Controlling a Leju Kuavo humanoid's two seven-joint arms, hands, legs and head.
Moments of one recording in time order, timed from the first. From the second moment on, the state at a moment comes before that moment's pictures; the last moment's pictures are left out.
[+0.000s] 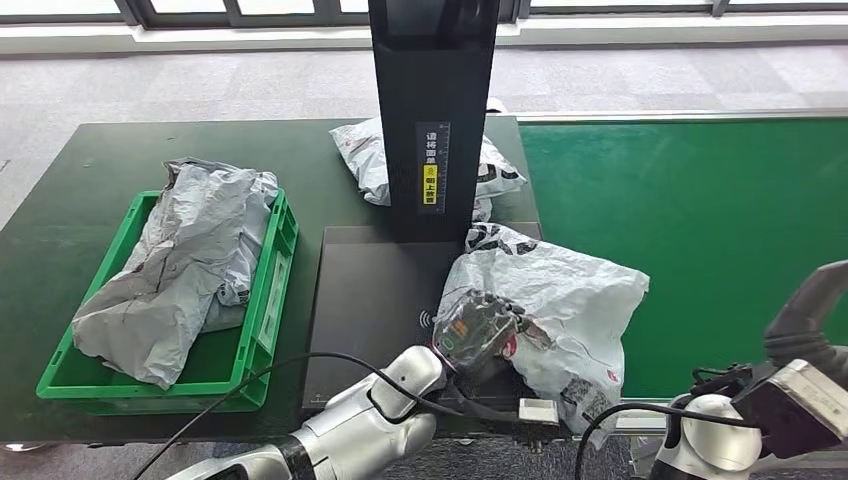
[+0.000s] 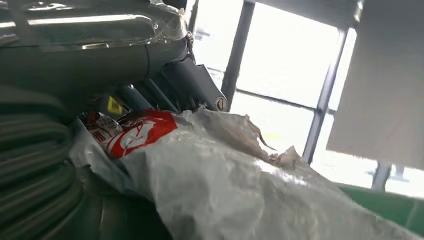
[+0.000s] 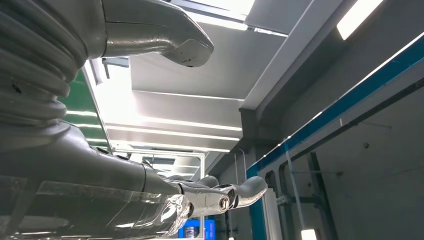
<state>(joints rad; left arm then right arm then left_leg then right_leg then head) -0.58 -0.33 -0.96 -0.62 -0.96 0.67 -0.12 -0.13 0.31 -0.34 -1.92 0.52 -0.70 -0.70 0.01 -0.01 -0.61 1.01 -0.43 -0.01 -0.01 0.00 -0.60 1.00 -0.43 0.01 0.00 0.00</state>
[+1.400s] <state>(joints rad) -0.29 -0.32 0.14 -1.86 -1.09 0.70 -0.46 -0.13 0.31 -0.34 -1.91 0.50 -0.70 -0.70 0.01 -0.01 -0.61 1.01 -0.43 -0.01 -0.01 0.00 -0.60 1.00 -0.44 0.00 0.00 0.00</state>
